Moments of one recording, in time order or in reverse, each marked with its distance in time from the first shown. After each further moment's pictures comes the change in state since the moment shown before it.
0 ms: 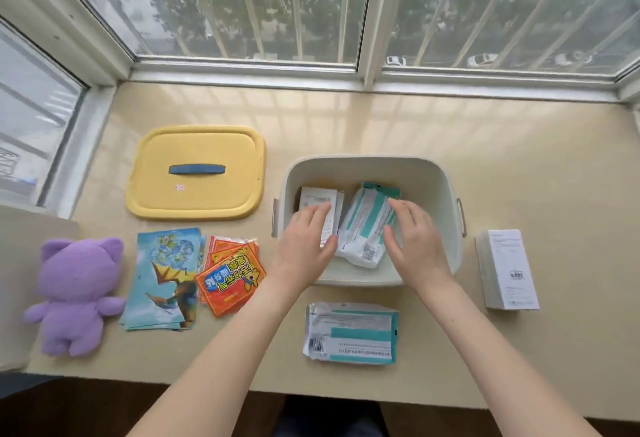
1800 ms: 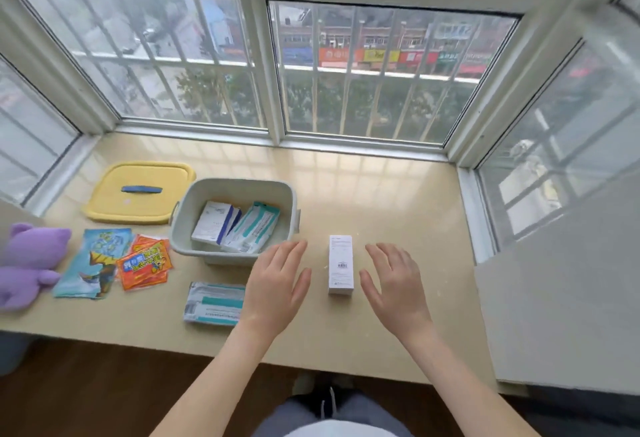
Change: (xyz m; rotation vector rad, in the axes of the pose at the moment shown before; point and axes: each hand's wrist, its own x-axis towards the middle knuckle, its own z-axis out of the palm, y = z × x) left_hand -0.145 0.353 0.064 0.160 0.374 0.180; right_hand -0.204 0.195 -0.274 -0.098 0.175 -0.184
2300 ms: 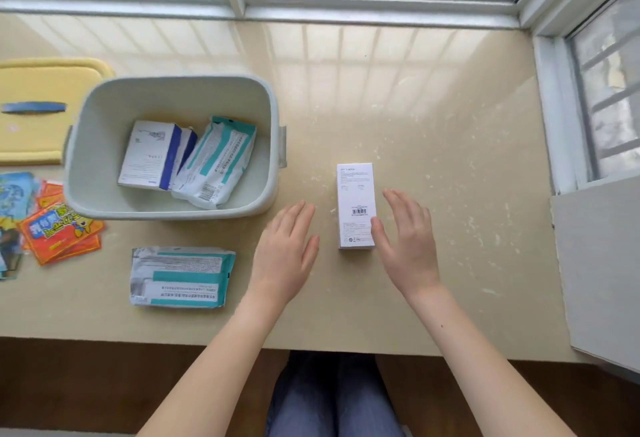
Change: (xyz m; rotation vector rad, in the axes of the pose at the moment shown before) left_hand 0.001 -0.109 0.220 -0.029 -0.341 -0.123; right_hand 0.019 0.083 0.209 0.216 -0.040 0.292
